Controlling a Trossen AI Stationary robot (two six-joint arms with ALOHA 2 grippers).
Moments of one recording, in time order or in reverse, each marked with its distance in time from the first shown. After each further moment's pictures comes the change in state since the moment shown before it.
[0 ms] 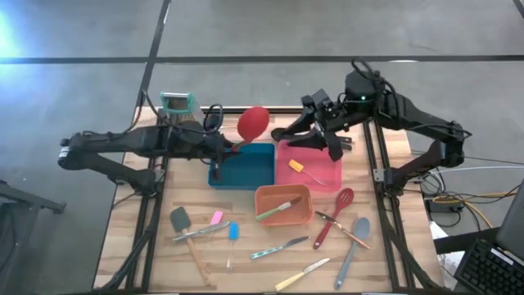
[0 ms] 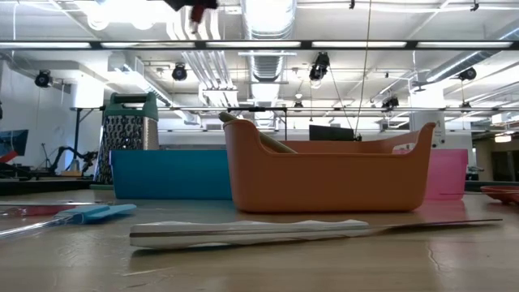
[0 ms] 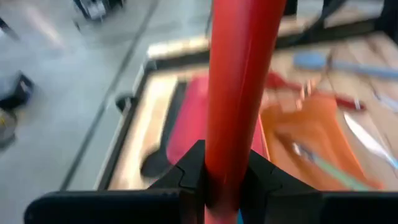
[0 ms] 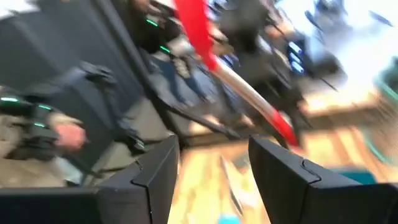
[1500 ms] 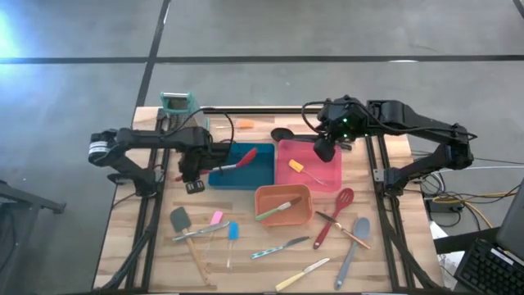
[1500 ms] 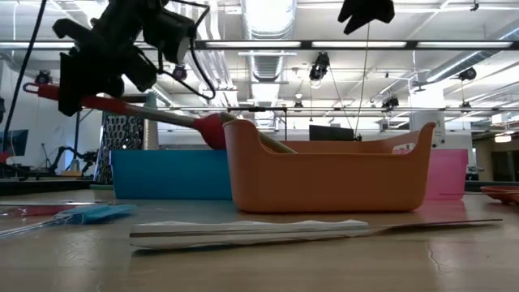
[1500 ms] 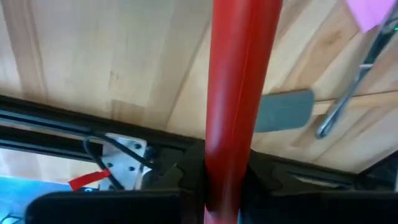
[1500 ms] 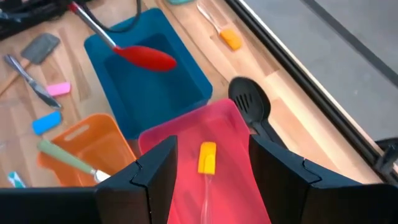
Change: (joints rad) left arm 0.169 0.362 -0.058 -1.000 0.300 -0.342; right arm -0.004 -0.087 -0.205 -0.519 0.639 0.011
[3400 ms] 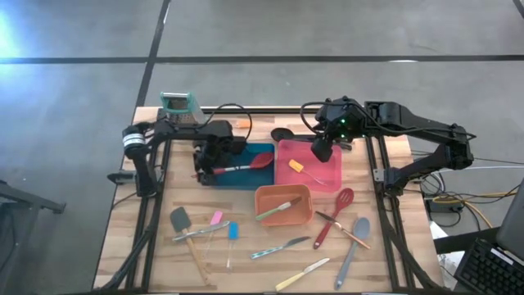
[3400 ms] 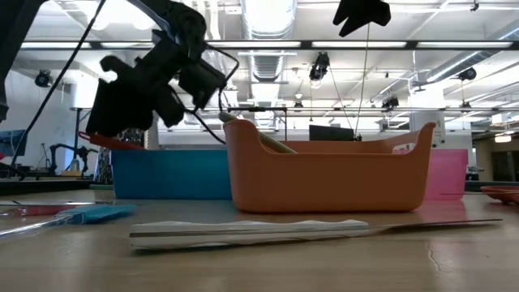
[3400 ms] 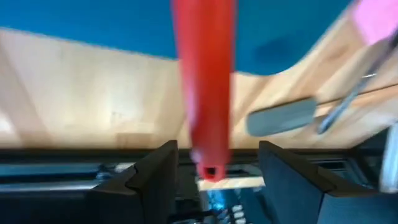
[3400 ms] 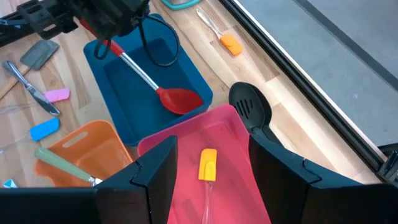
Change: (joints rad) left arm 0.126 0.308 0.133 0.000 0.060 0.234; right arm 0.000 -0.001 -0.026 0.043 0.009 0.000
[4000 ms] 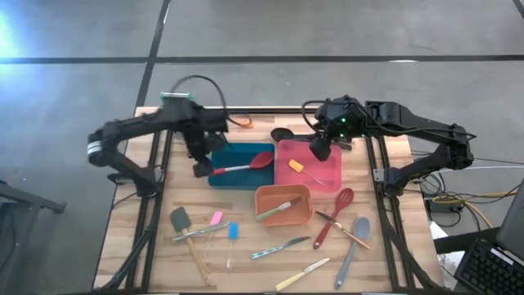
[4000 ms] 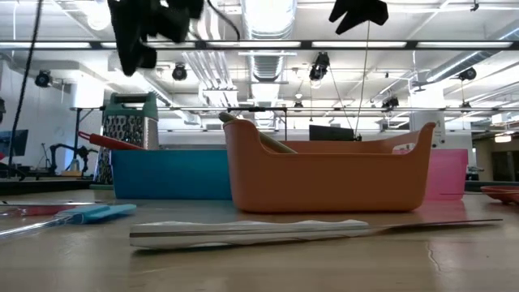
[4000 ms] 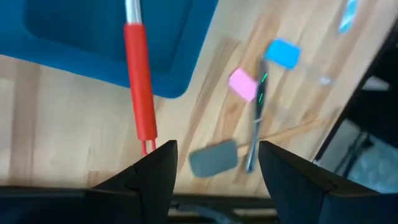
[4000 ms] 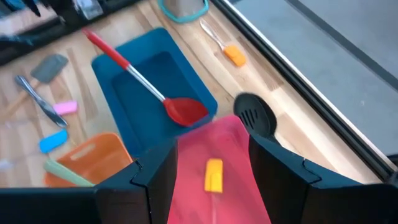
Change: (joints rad) left arm -0.005 -0.345 0.209 0.002 0.134 -0.122; right arm 0.000 0.000 0.000 0.048 -0.003 0.013
